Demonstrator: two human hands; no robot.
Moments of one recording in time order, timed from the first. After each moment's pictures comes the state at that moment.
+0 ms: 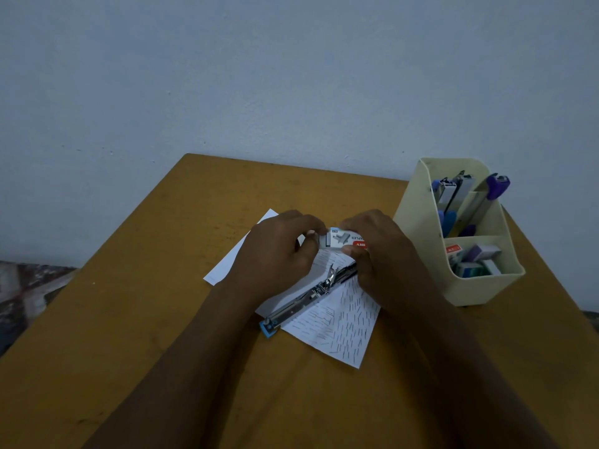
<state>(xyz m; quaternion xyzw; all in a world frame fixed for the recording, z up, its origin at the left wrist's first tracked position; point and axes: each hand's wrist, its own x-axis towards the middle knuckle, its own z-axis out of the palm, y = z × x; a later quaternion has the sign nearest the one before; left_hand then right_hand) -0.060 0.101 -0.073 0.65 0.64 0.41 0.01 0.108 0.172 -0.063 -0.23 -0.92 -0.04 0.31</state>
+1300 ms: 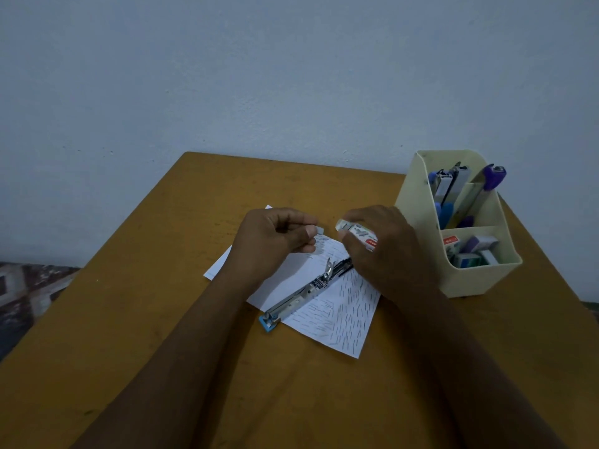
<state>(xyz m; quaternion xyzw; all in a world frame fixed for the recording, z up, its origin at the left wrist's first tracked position) -0.060 0.094 -0.066 0.44 0.59 0.59 0.33 0.104 0.178 -0.074 -0.31 -0.87 0.06 0.39</state>
